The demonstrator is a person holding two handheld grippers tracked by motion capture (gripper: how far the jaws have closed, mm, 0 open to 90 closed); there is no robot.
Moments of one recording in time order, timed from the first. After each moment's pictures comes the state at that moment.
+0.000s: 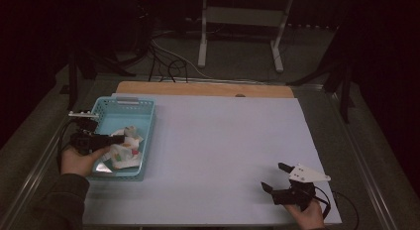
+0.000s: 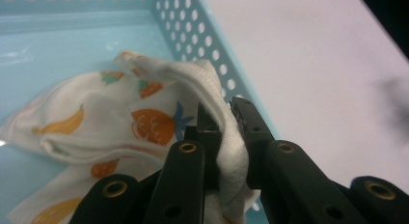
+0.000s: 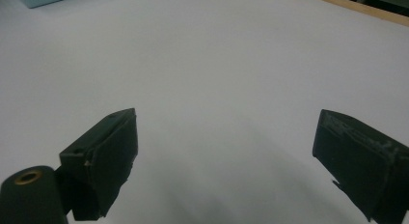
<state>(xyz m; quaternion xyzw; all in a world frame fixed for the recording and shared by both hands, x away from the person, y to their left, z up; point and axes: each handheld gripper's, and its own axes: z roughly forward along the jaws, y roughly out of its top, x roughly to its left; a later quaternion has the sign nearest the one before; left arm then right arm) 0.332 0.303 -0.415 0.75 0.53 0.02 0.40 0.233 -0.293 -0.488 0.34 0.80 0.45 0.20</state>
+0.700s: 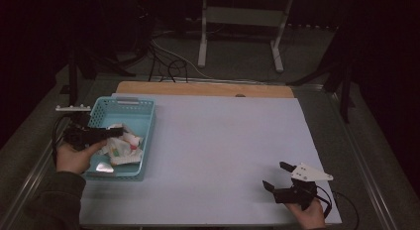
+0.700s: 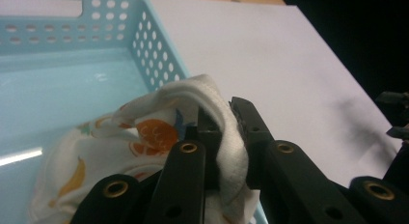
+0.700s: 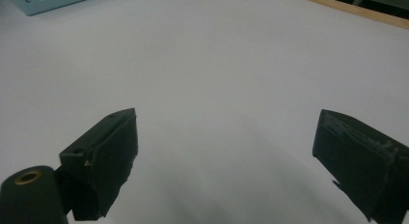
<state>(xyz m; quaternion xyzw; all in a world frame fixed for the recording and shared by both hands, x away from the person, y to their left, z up) 0.328 0.307 -0.388 0.73 0.51 0.01 0.46 0.234 -0.298 -0.487 0.34 0.80 0.46 0.20</state>
